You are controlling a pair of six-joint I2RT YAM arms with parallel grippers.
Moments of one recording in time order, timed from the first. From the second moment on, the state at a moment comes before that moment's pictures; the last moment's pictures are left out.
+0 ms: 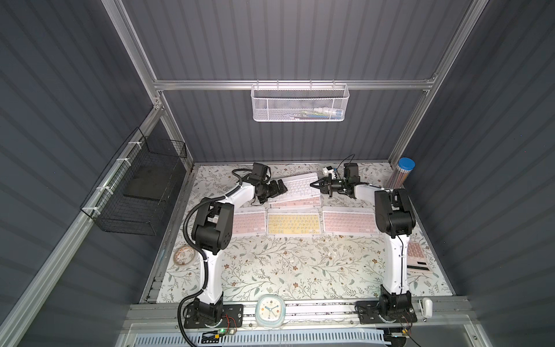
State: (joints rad) left arm -0.37 2.10 1.59 -0.40 0.36 -0.60; right arm 0.14 2.29 1.54 0.15 -1.18 0.96
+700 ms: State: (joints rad) left arm -0.33 2.11 1.59 -0.40 0.39 -0.61; right arm 0.12 2.35 1.52 0.14 -1.17 0.93
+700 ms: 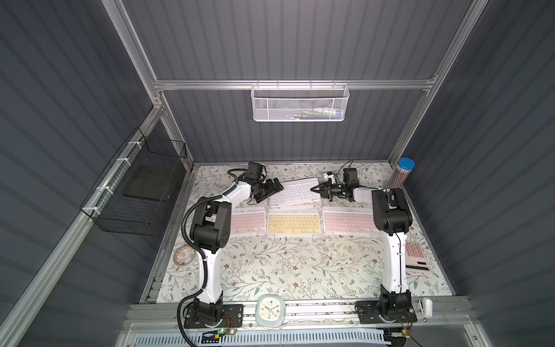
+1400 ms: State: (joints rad) left arm -0.33 2.13 1.59 -0.39 0.43 -0.61; right arm 0.12 2.33 1.55 -0.12 -1.01 0.74
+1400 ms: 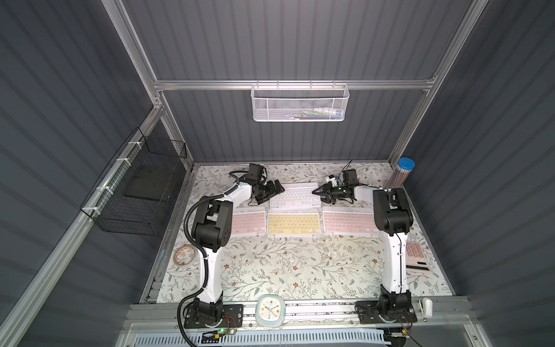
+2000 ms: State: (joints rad) left arm -0.35 2.13 1.58 -0.38 0.43 -0.61; right arm 0.09 2.27 1.55 -0.20 -0.90 0.69
